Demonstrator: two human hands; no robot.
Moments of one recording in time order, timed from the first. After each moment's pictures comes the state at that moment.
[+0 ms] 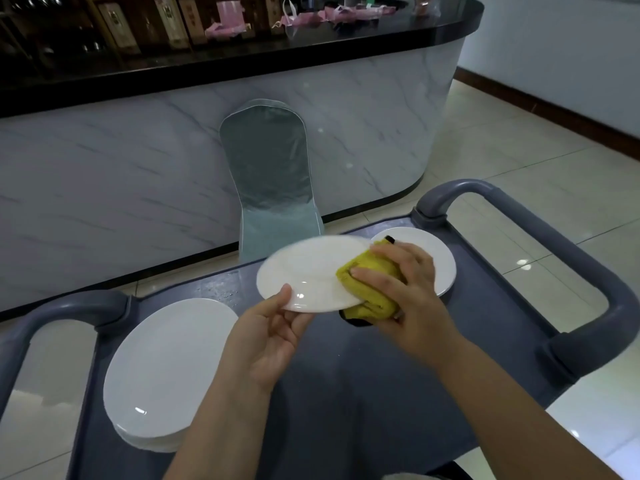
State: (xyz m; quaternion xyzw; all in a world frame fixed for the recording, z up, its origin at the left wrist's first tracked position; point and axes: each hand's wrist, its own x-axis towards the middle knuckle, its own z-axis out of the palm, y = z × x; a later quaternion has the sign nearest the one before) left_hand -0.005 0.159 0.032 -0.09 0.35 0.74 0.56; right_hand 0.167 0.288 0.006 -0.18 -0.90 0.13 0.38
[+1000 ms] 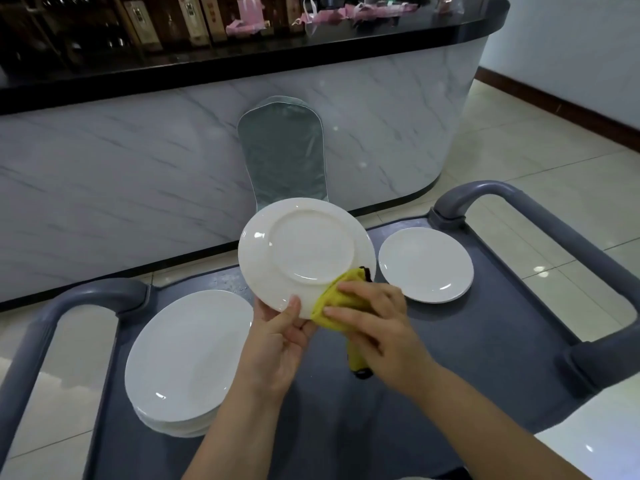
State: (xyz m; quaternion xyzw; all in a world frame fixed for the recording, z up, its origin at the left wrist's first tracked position) left_hand -0.005 0.143 0.000 0.07 0.33 0.81 0.48; right_hand 0.140 0.249 -0.026 -0.12 -0.89 0.21 0.38
